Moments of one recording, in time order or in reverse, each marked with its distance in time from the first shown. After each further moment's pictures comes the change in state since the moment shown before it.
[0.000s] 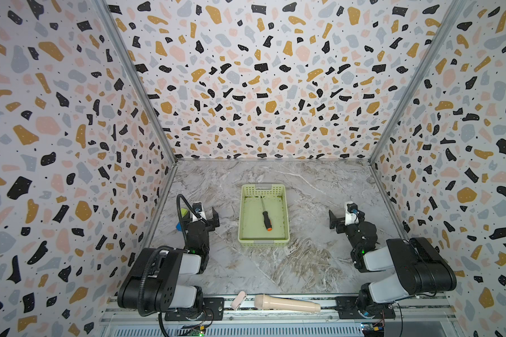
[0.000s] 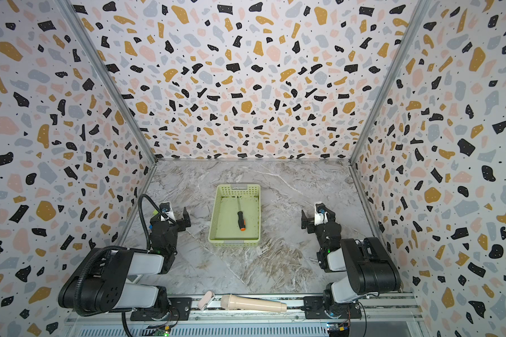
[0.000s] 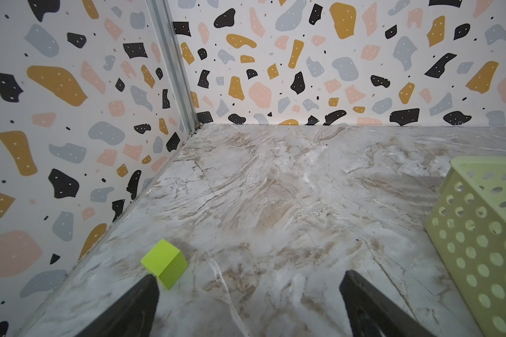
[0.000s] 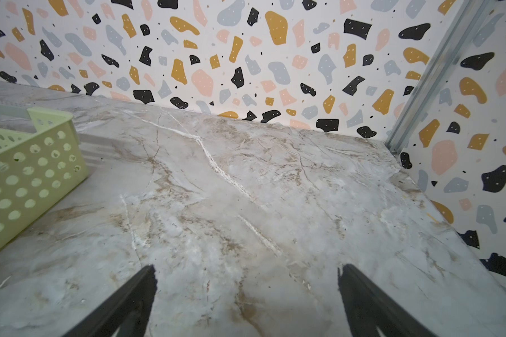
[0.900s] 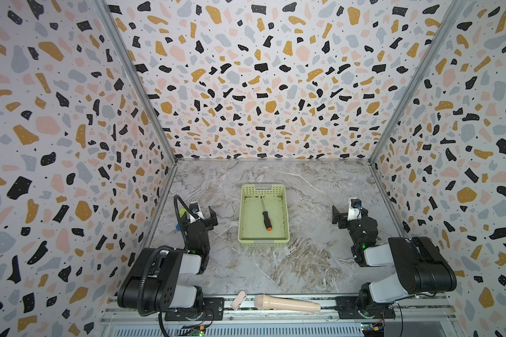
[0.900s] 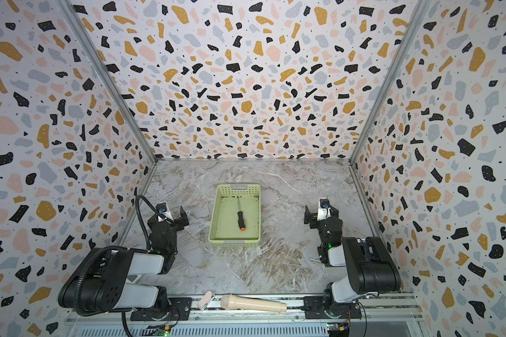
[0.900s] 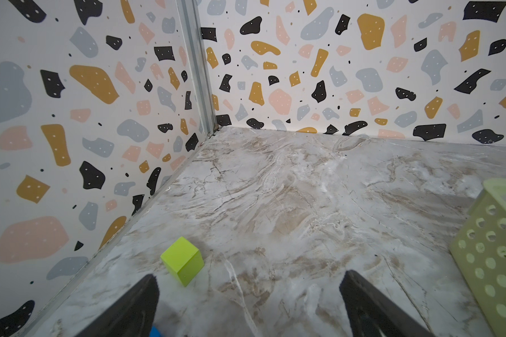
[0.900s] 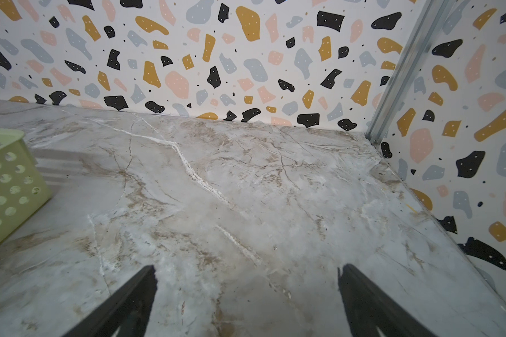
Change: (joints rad) left arm -0.005 0.001 -0.001 0.016 -0.080 -0.033; right arm -0.030 0.001 0.065 -0.084 0.018 0.028
